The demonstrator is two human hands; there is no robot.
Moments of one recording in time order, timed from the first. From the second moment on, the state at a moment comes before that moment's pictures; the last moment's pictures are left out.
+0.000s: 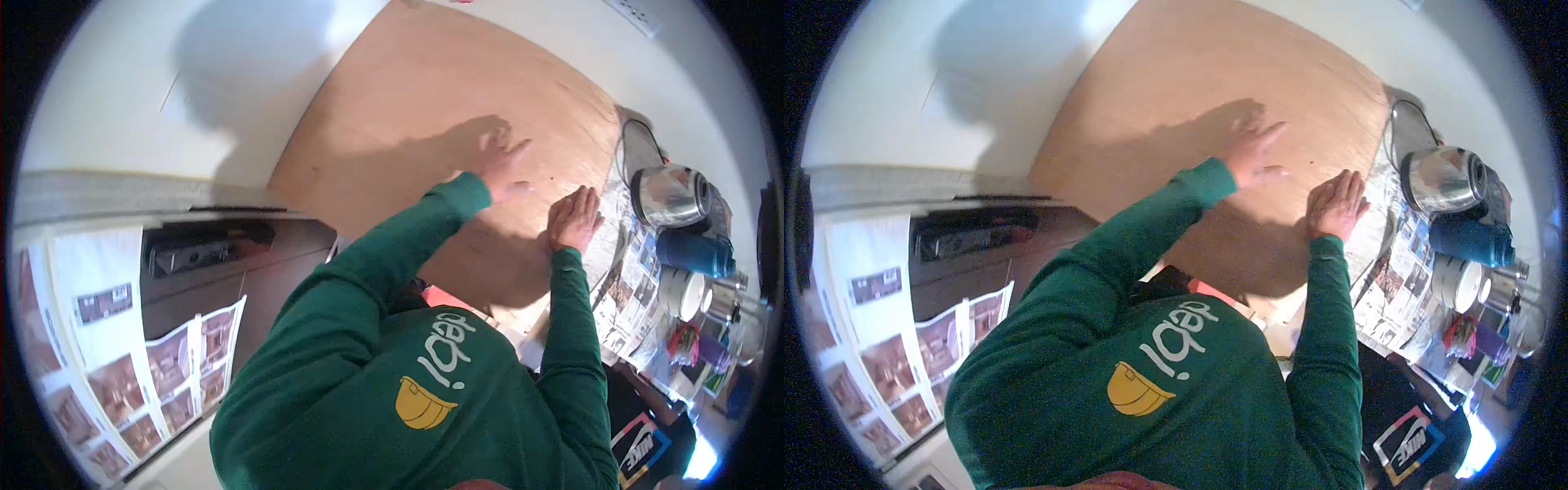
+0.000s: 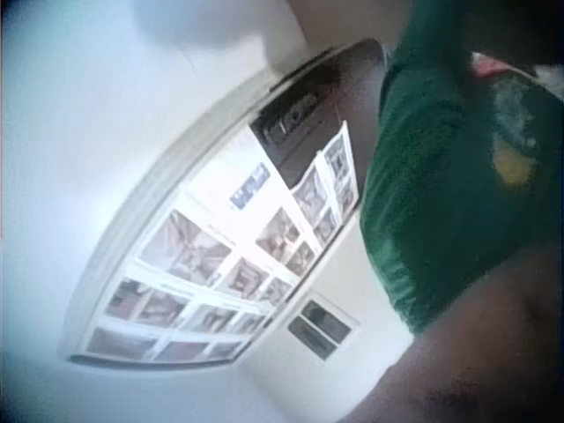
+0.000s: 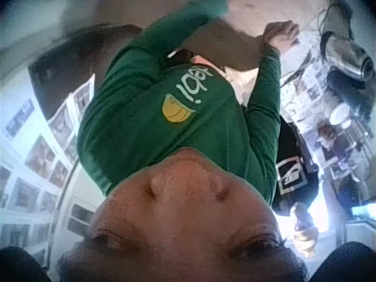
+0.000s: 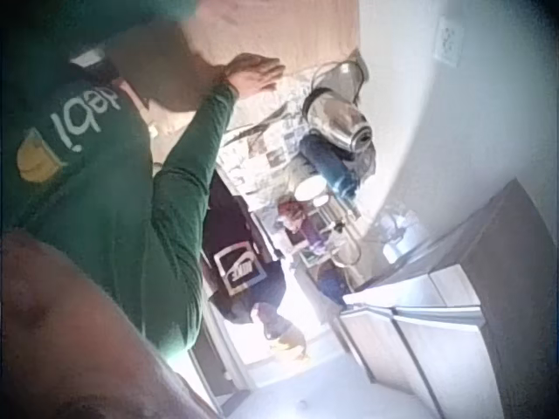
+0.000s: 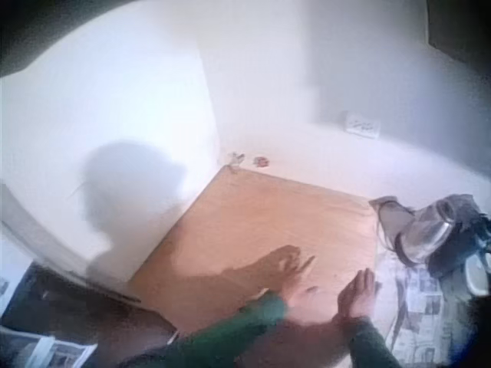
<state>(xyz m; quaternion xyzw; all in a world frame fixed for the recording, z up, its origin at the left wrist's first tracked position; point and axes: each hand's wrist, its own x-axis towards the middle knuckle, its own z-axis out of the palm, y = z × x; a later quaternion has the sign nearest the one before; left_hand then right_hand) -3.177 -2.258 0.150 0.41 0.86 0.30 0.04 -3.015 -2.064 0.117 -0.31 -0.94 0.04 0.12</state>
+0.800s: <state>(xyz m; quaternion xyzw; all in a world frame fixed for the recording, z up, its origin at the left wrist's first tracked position) -3.088 -2.704 0.050 -0.11 0.86 0.47 -0.17 -3.019 -2.022 0.089 -0.24 -0.97 -0.07 0.07</state>
